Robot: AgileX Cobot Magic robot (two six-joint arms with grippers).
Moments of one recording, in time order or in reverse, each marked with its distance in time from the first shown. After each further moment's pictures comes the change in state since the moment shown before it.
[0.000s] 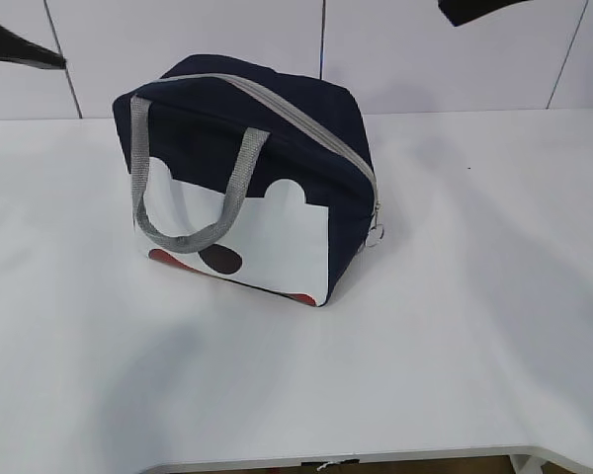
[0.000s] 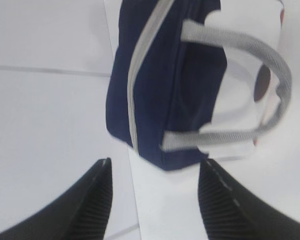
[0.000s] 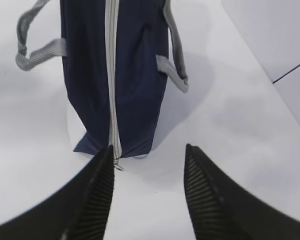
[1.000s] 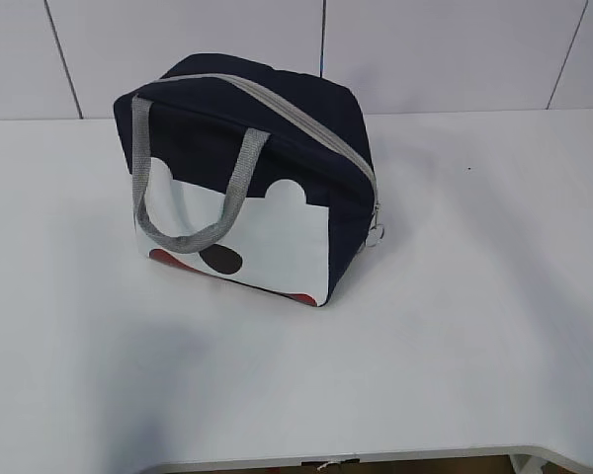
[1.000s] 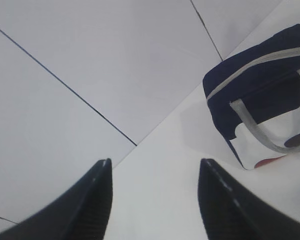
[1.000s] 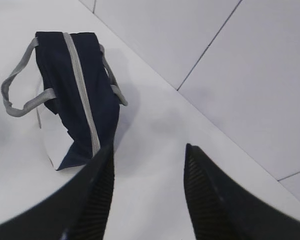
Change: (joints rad) left arm -0.008 -0.507 0.000 0.372 0.172 -1.054; right arm 0.000 -0.437 -0.002 -0.196 0.023 0.394
